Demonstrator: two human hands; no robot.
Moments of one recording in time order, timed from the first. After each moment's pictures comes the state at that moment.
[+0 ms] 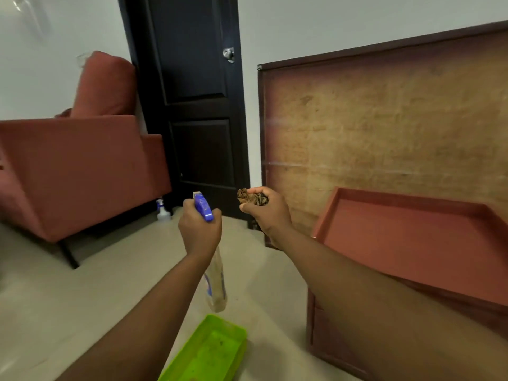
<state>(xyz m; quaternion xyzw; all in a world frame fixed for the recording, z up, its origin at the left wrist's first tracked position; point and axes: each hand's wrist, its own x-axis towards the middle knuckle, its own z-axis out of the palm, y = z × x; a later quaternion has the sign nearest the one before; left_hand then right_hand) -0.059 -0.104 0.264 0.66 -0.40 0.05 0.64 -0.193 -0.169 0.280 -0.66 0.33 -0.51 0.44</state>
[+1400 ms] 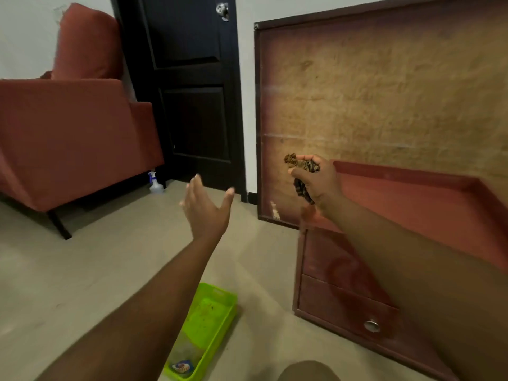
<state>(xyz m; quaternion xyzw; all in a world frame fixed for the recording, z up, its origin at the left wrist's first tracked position) -0.074 -0.121 0.211 0.73 -0.45 0.05 0.51 -0.294 -0.184 0.281 -0.60 0.38 -0.55 0.44</state>
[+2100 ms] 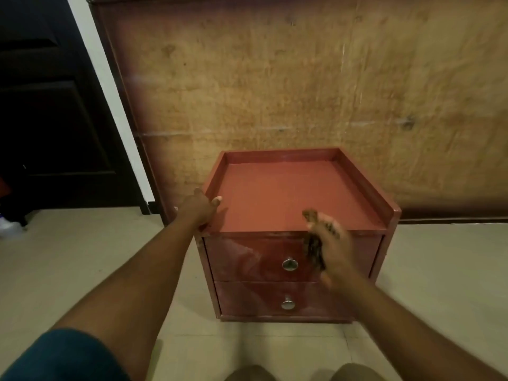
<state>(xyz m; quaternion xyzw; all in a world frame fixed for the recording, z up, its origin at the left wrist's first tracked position) -0.233 -0.294 0.192 0.72 -0.66 -0.14 0.18 -0.495 -0.132 0.158 -0.29 0.49 -0.69 0.45</state>
